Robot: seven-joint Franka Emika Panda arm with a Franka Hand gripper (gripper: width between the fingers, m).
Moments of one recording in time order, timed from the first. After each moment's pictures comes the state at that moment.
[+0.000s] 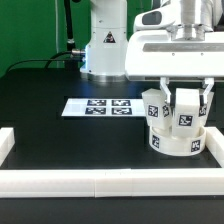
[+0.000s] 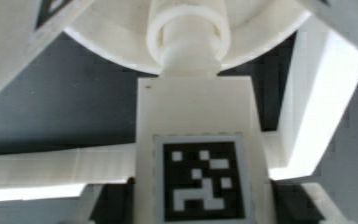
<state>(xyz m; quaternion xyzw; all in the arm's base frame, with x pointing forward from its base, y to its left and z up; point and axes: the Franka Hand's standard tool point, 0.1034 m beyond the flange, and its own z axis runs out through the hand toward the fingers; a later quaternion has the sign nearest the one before) 0.561 0.088 0.084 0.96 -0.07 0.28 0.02</state>
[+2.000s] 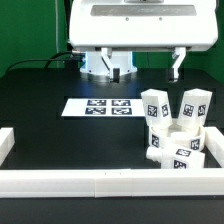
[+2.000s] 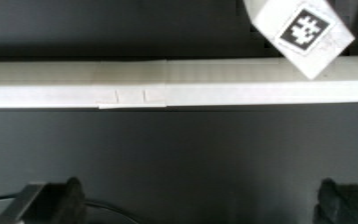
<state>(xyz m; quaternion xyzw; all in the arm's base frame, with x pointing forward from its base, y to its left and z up) 0.611 0.007 0.141 0.98 -0.02 0.21 0.00</state>
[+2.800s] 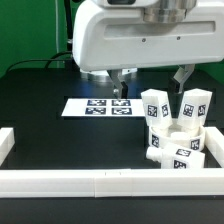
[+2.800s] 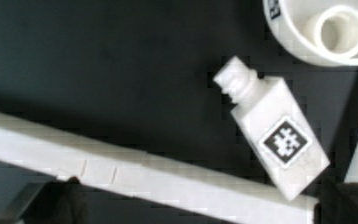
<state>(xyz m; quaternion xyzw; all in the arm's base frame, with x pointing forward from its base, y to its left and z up) 0.630 0.013 0.125 0.99 0.13 -0.11 0.01</state>
